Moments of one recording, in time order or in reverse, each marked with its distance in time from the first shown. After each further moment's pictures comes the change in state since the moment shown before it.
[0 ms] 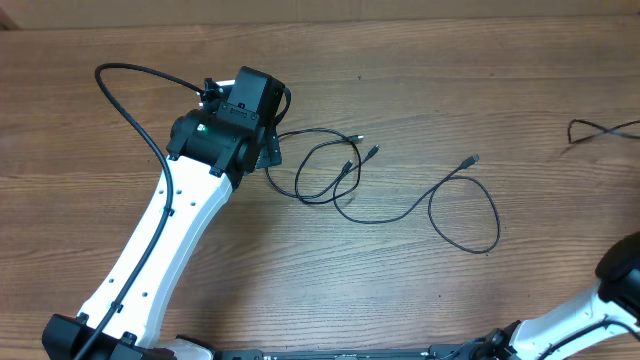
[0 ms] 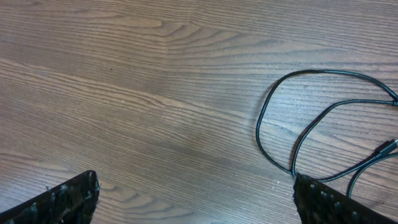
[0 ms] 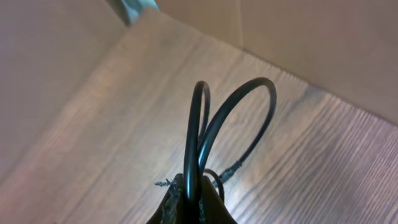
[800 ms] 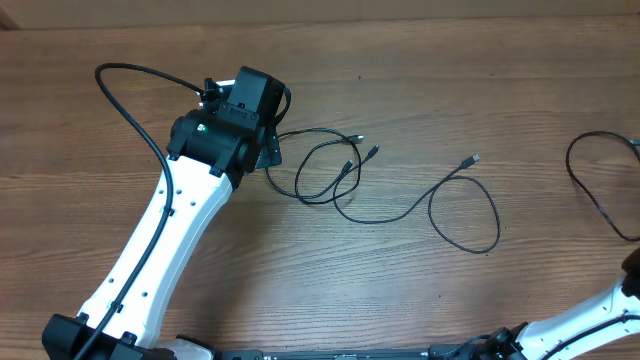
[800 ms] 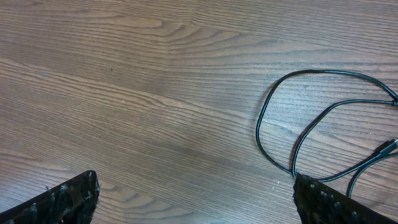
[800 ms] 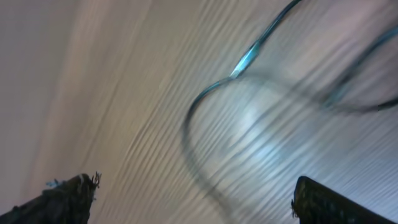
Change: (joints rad) left arm 0.000 0.000 0.000 0.000 0.000 0.000; right arm -0.173 0.114 0.000 -0.250 -0.467 -0.095
